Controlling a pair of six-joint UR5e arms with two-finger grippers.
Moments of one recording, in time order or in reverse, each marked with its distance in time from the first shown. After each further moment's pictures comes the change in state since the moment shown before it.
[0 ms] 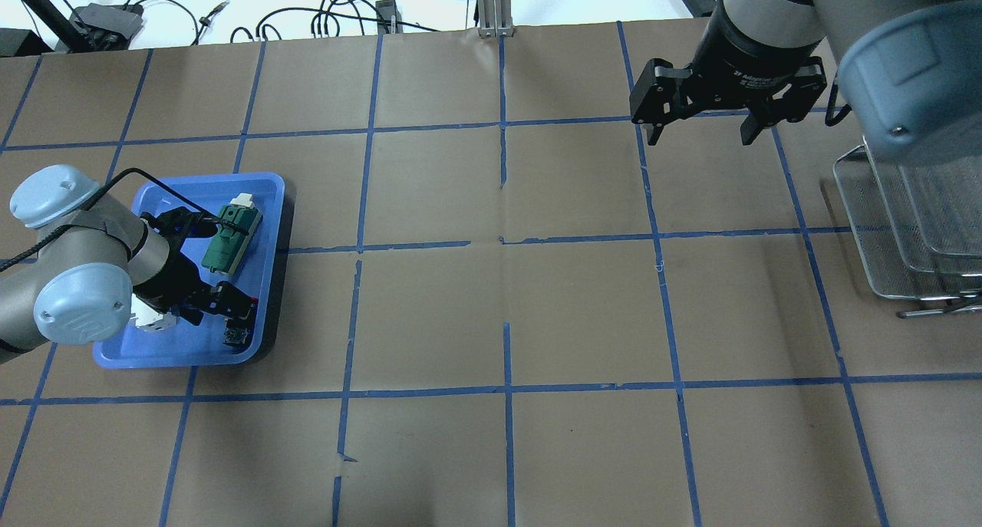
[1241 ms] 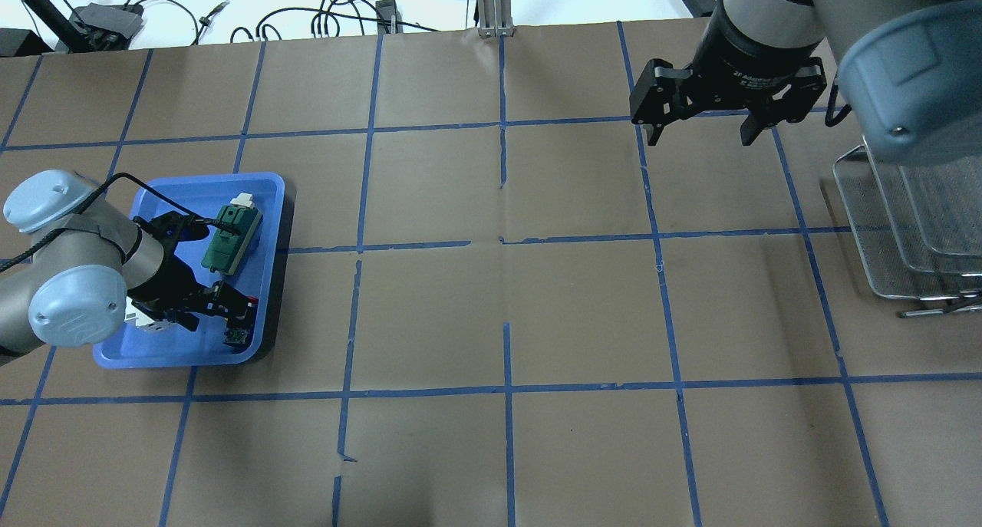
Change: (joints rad) left arm 0.019 -0.008 -0.003 0.000 -0.008 -0.062; right arm 0.000 0.000 0.000 0.001 0.001 0.000
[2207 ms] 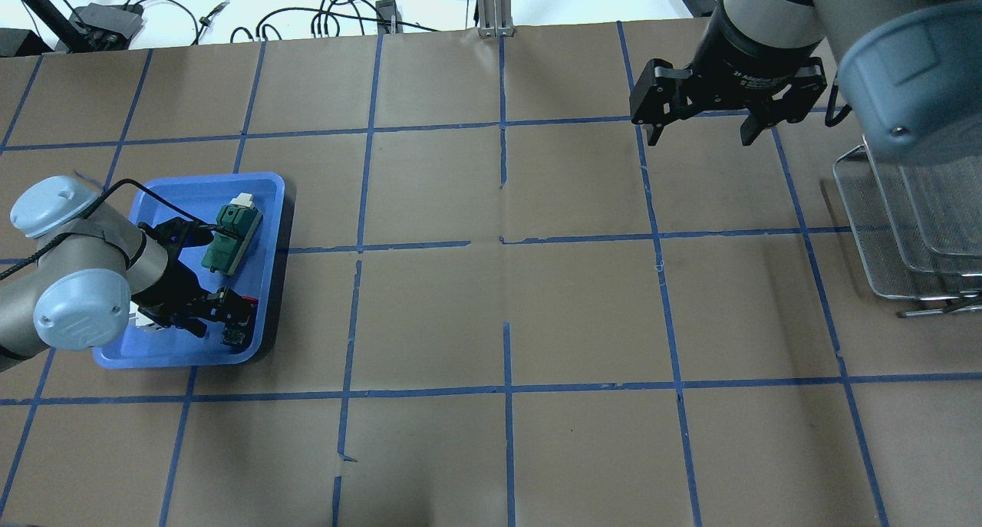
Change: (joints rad) left arm 0.002 -0.009 -0.012 0.001 0.000 0.007; right arm 0.000 0.000 0.000 0.000 0.000 0.002
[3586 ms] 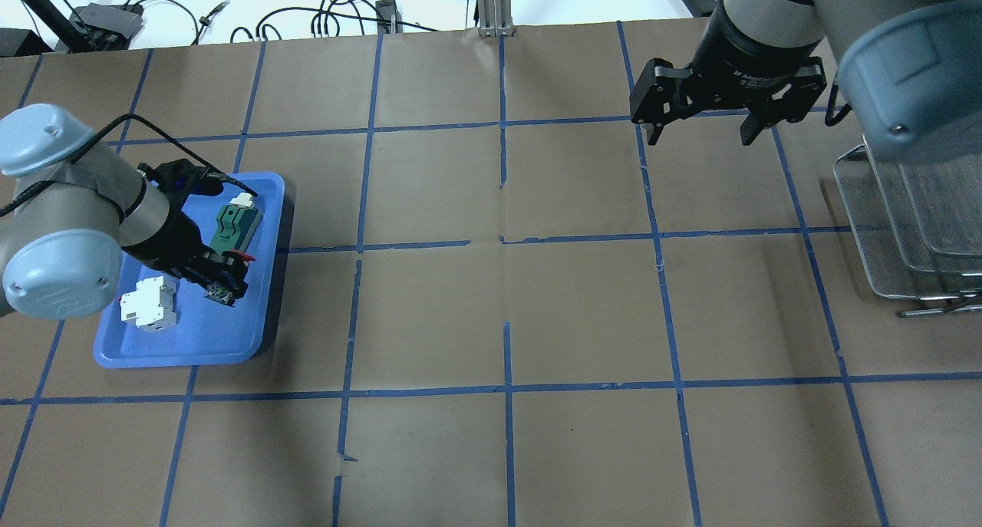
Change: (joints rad) left arm -0.218 0.186 0.154 -0.209 0.022 0.015; right arm 0.000 0.000 0.000 0.000 0.000 0.001
